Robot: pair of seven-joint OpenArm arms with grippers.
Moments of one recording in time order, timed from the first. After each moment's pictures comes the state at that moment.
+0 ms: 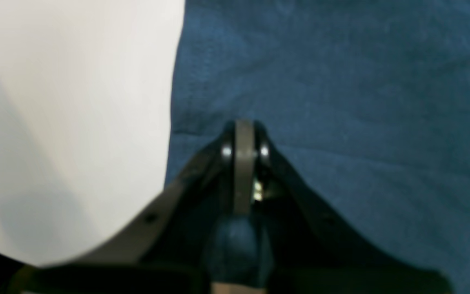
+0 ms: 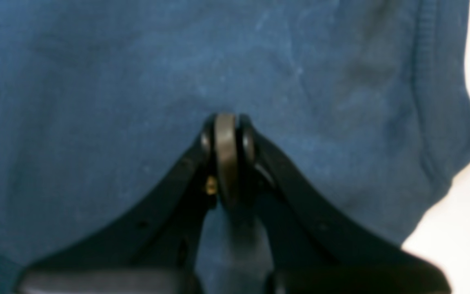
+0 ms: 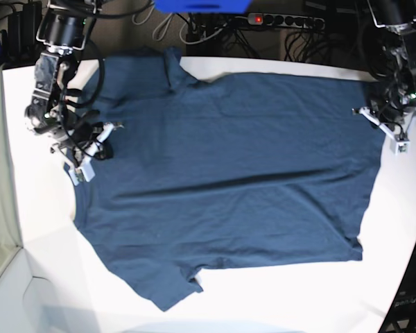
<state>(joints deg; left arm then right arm) 11.2 -21.1 -22.8 82.0 -18.5 -16.0 48.7 0.2 5.9 20.4 81.3 6.5 39.6 -42.3</state>
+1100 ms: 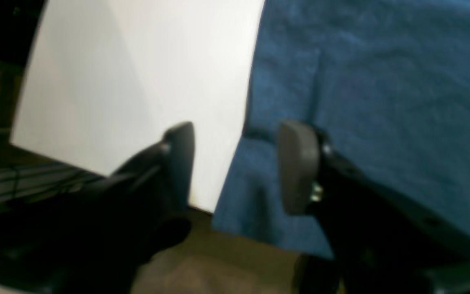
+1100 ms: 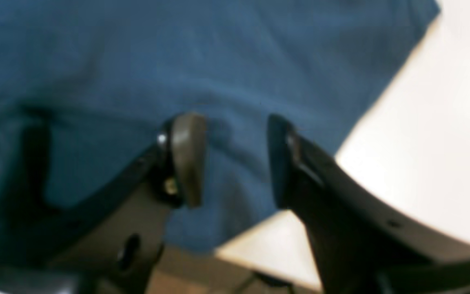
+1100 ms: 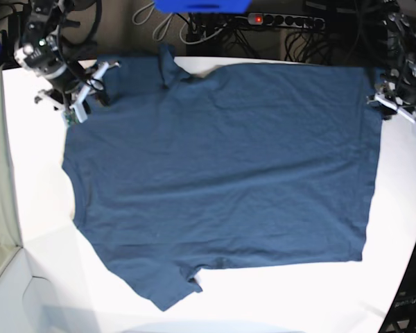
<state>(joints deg) 21.3 -13.8 -36.5 104.0 -17.4 -16.2 53.5 -25.5 1.0 24.9 110.2 5.9 39.8 -43.3</state>
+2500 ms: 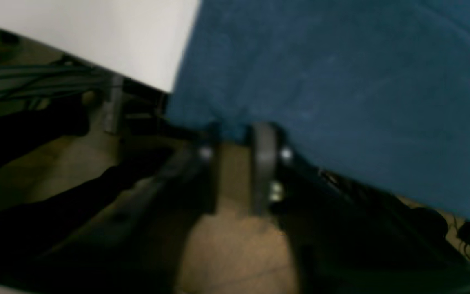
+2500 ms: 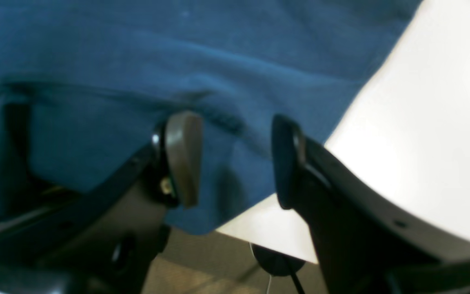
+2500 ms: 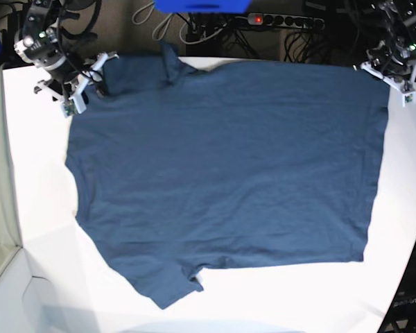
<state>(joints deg) 22.2 -10.0 -37.6 94.5 -15.7 -16.6 56.6 -27.1 1.1 25.0 110.0 6.1 39.8 -43.1</state>
